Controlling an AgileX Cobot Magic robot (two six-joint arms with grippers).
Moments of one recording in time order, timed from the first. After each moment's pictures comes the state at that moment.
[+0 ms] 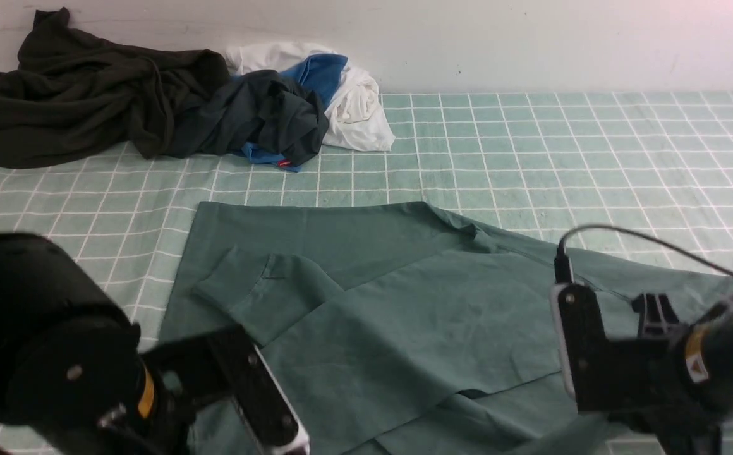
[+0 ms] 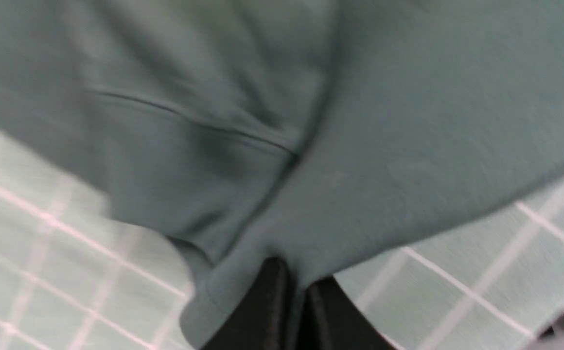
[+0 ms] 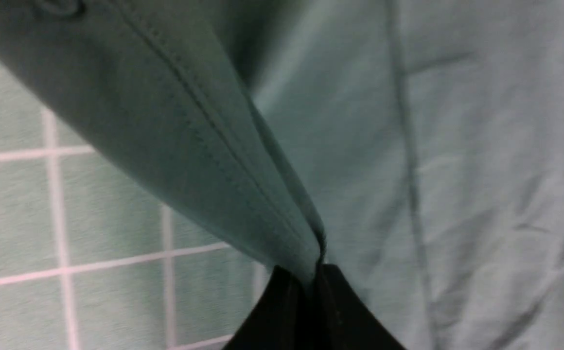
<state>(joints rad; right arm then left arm) 0.52 1.33 -0.80 -0.13 0.84 -0.90 -0.64 1.28 -0.86 0.11 1.10 0.27</state>
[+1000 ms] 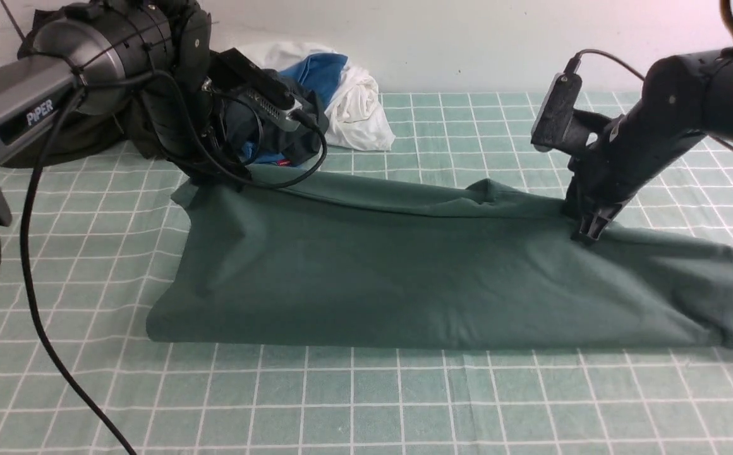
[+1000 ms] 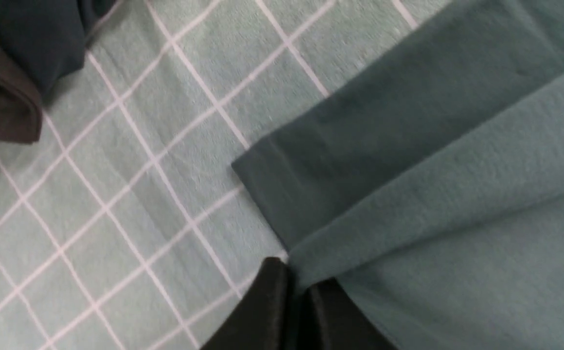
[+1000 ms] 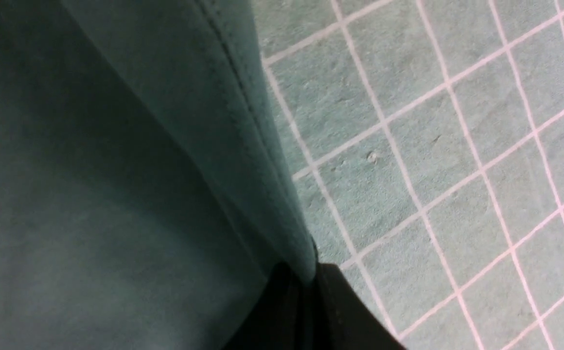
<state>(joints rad) 0.19 2.03 -1.55 0.00 0.76 -0.86 -0.22 2.14 -1.89 0.22 0.99 0.36</state>
